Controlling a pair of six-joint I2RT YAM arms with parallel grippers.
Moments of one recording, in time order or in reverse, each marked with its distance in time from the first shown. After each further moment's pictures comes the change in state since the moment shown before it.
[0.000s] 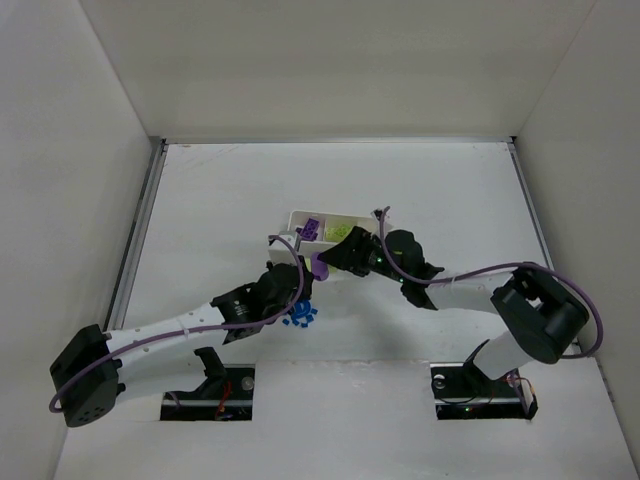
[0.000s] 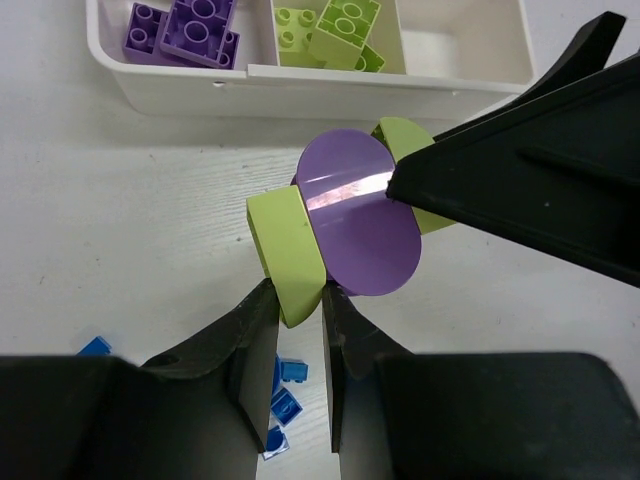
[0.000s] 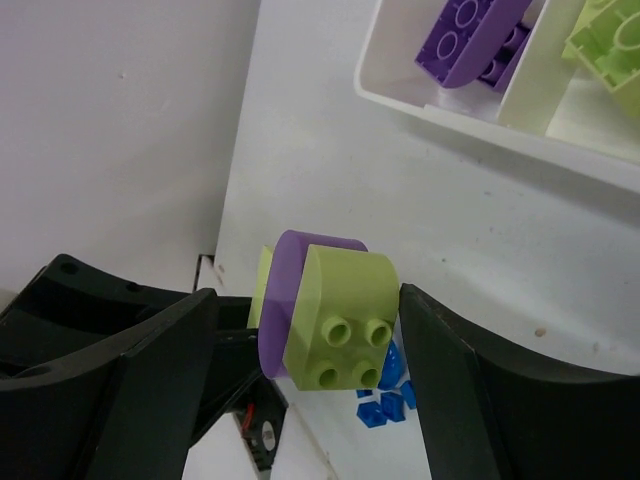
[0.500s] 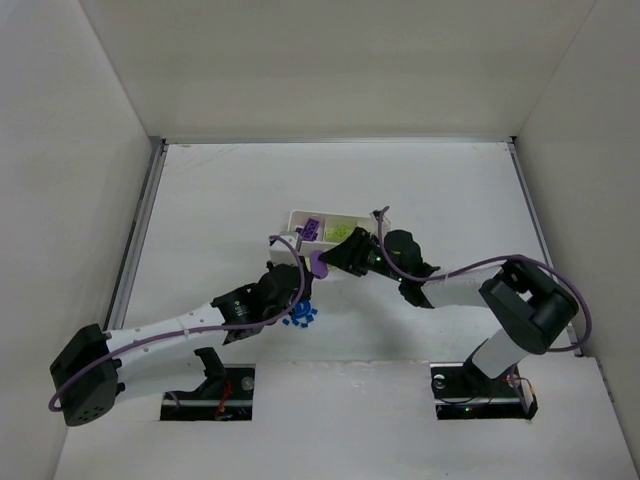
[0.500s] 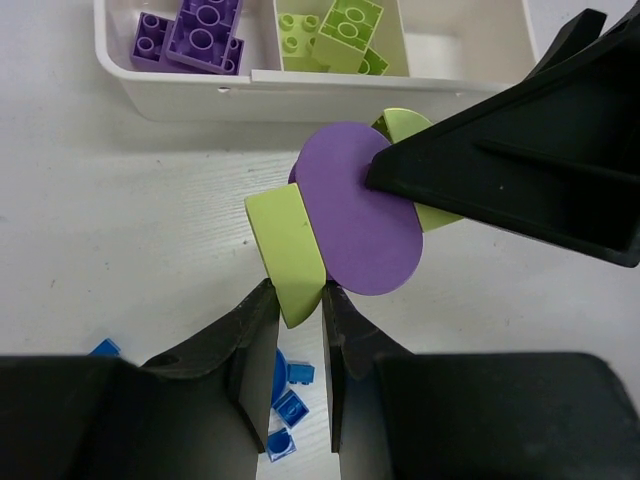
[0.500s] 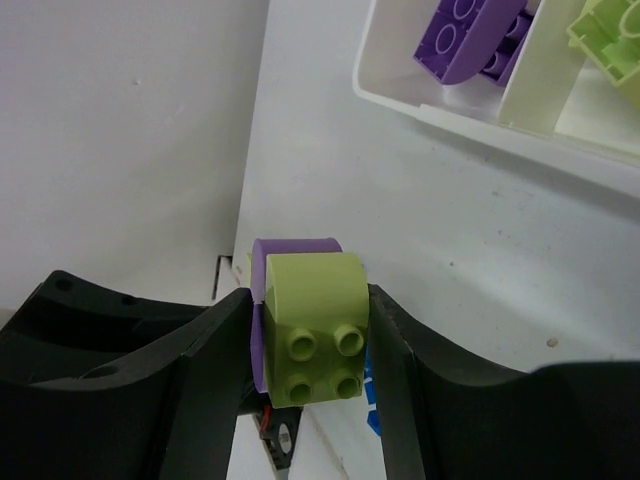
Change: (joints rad) left arm -0.011 0.000 0.001 0.001 -0.022 0.018; right arm -0.012 0.072 -0.002 0.088 -0.041 0.071
